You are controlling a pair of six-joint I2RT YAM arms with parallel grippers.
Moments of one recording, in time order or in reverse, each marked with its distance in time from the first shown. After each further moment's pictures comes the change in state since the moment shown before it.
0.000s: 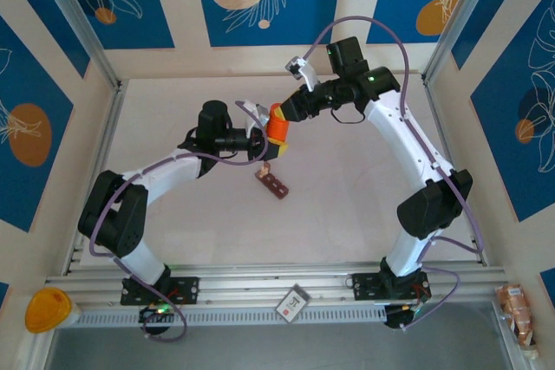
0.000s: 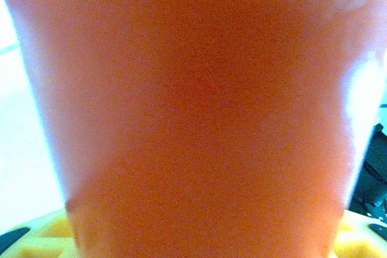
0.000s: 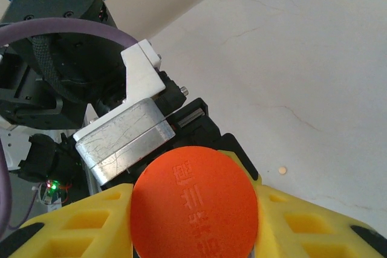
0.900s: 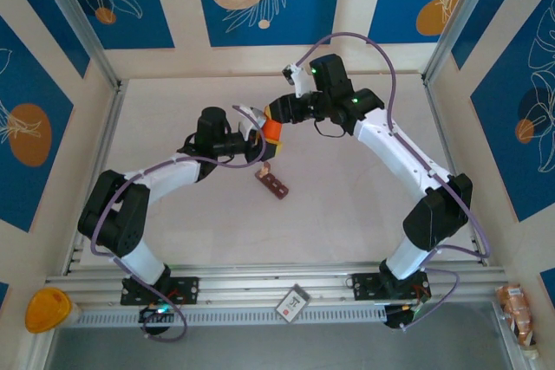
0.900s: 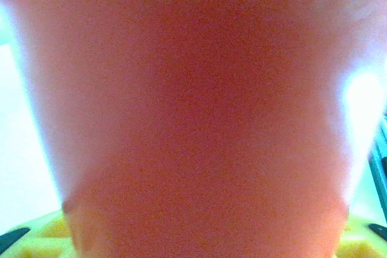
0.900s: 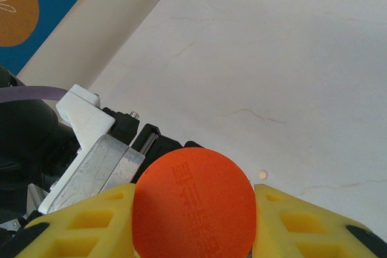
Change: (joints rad) left arm 0.006 0.000 -0.066 0.024 -0.165 -0.008; right arm 0.113 -0.083 -0.229 0.307 0.334 0.384
